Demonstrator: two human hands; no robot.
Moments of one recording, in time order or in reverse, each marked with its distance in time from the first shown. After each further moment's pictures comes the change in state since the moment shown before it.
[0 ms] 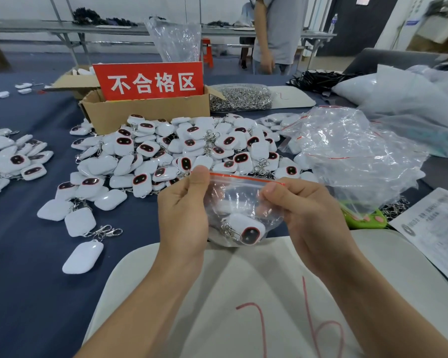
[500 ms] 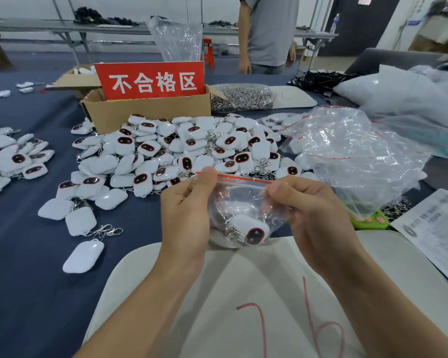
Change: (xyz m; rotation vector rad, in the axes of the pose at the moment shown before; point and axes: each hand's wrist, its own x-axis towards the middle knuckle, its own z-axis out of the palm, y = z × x) left_hand 0.001 -0.001 0.000 0.012 -0.005 -0.019; right_hand -0.001 -0.007 -0.001 0.008 0.013 0.012
